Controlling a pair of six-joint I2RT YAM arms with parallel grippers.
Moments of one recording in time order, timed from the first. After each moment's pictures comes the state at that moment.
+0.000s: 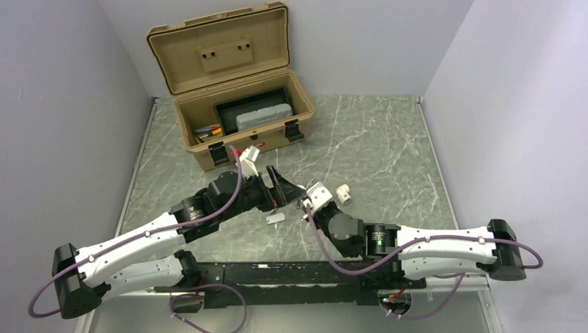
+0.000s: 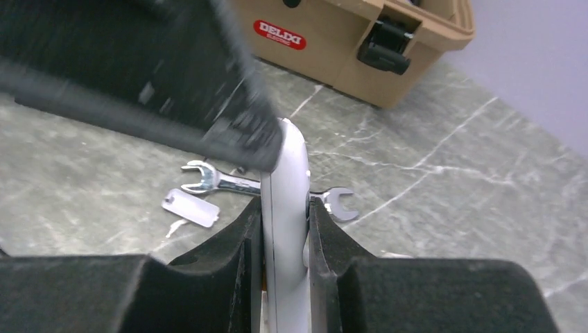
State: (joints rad) left arm -1.02 0.92 0.77 -0.12 -0.06 -1.06; right arm 1.40 0.91 0.62 0.06 0.80 -0.04
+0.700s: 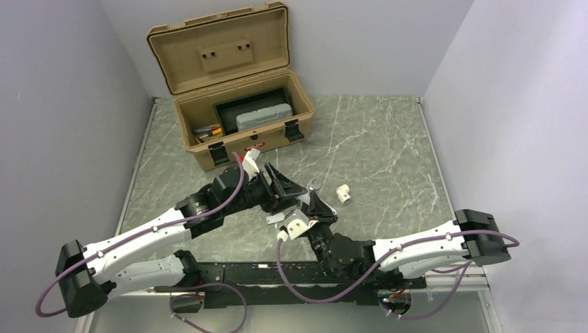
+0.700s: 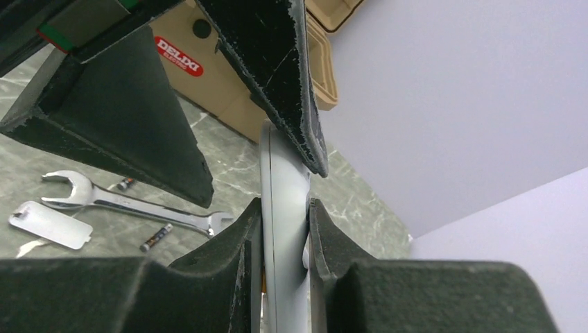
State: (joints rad) left arm -0.96 0.98 0.77 -0.09 0.09 -1.44; right arm 1.64 1.12 0.53 0.73 1.22 -0.85
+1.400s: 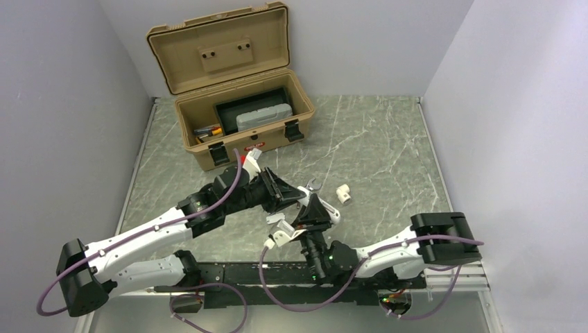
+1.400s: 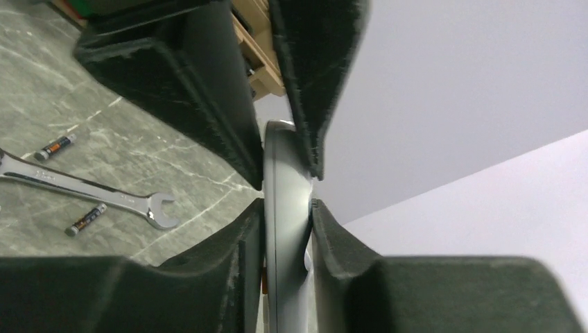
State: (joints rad) left arm -0.96 0.98 0.77 -0.07 0.12 -1.46; right arm 1.67 1.38 0.48 1.35 1.32 -1.39
